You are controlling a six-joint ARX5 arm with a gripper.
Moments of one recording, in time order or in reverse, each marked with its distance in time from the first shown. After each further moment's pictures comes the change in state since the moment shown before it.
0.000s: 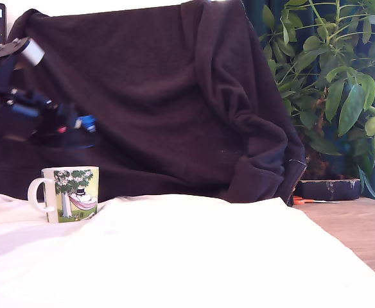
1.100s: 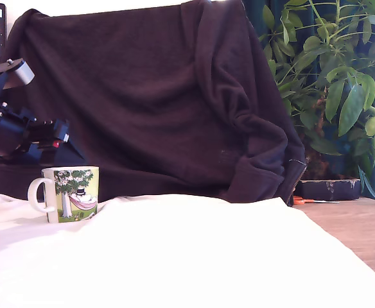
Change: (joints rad) arm 0.027 -0.017 0.015 -0.157 -0.054 -0.048
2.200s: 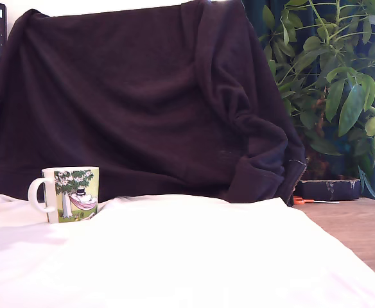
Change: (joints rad) arm 0.146 -0.689 0.018 -0.652 -0.032 -0.070
